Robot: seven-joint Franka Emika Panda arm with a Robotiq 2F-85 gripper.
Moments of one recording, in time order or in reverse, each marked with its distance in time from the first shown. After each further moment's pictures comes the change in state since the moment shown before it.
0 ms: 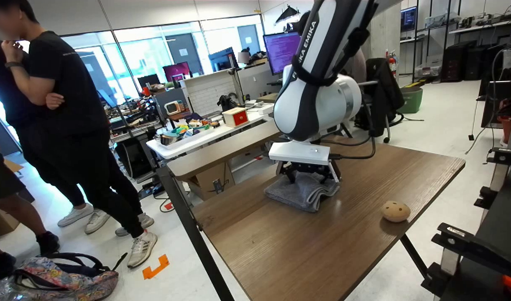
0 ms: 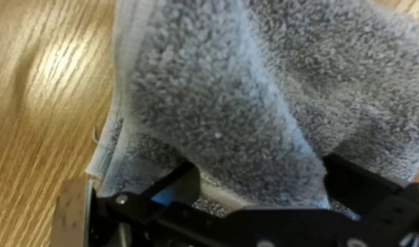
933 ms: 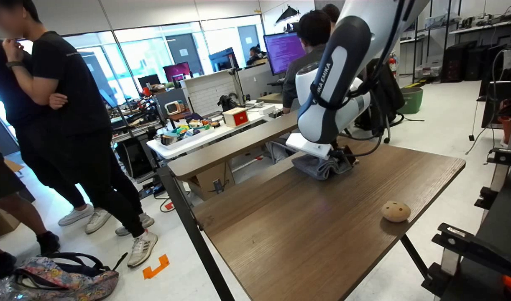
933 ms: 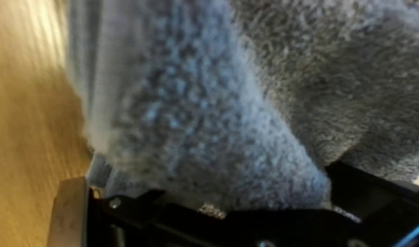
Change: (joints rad) arm 0.070 0.172 -0.297 0.191 -0.033 -0.015 0.457
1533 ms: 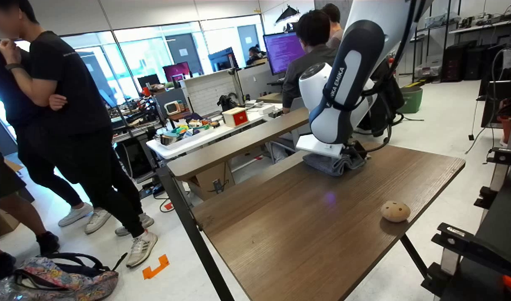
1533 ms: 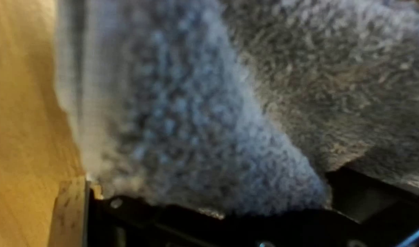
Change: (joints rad) arm -0.004 -0.014 -0.024 -0.042 -0.147 -0.022 0.028
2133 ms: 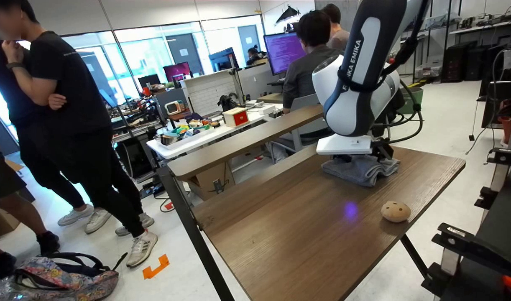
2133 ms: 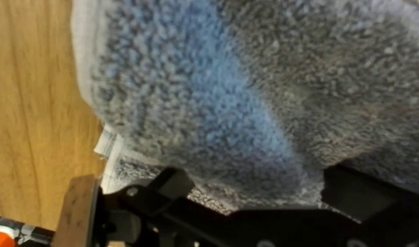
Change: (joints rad) arm 0.014 -0.169 0.027 -0.275 -0.034 -0.039 -0.157
